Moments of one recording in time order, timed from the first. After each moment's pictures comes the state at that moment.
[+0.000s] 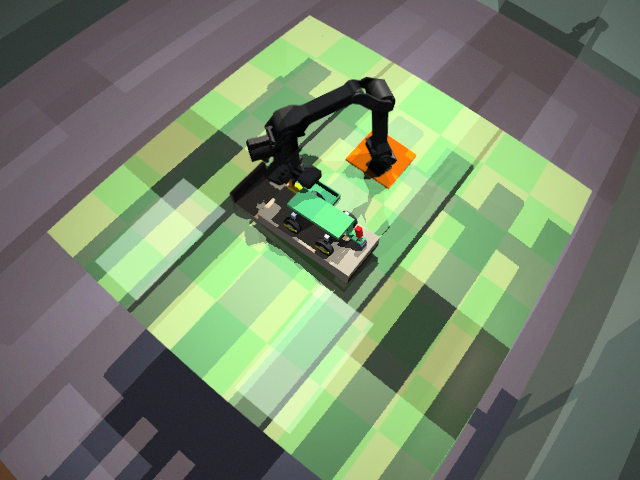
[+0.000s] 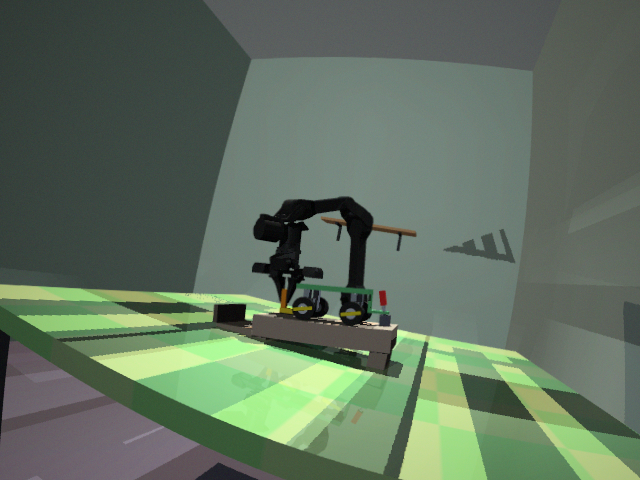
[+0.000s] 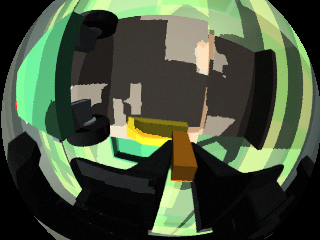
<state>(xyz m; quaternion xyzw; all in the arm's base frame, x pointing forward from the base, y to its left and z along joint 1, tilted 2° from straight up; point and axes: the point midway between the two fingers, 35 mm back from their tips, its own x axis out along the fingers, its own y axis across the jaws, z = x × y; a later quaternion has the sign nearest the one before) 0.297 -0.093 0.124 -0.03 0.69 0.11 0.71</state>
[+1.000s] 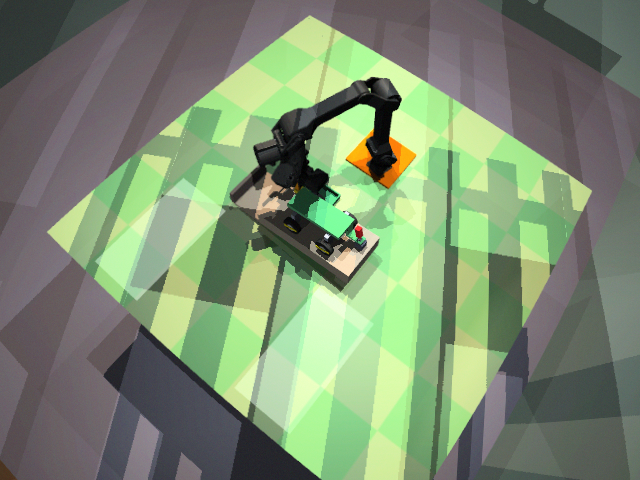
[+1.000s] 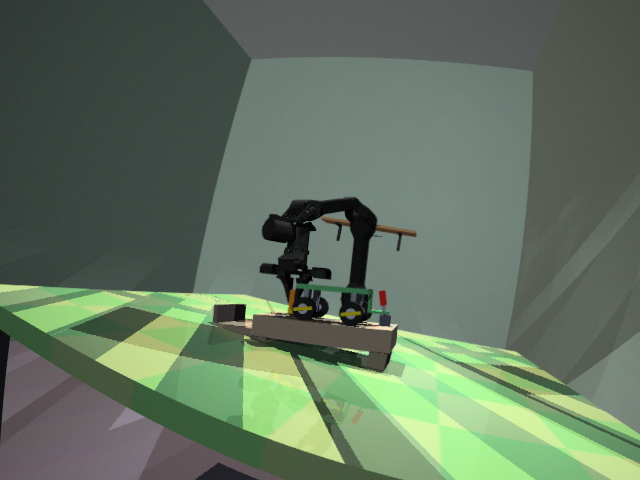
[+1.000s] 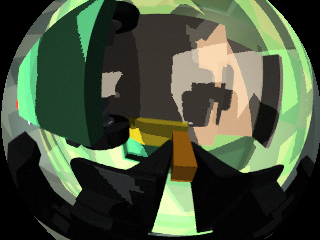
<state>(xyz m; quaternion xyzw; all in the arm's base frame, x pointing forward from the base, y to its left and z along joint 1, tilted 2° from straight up) 0.291 -0.072 0.126 -0.03 0.69 0.11 0.71</state>
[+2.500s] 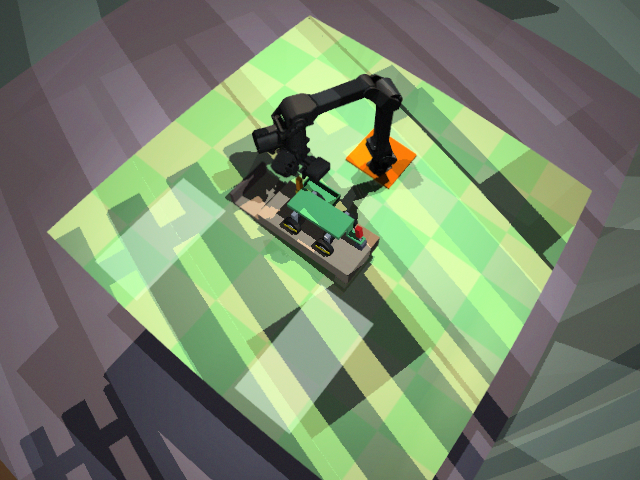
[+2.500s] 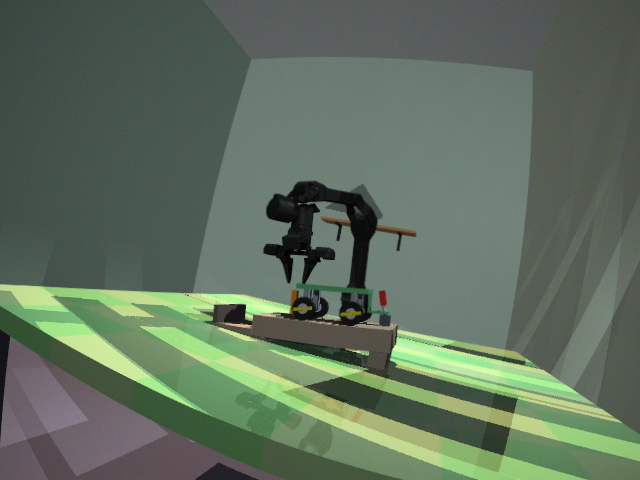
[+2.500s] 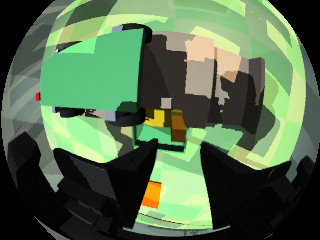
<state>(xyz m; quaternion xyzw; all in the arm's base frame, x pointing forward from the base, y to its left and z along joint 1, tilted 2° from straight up) 0.288 -0.074 0.179 -0.03 0.69 0.11 0.71</state>
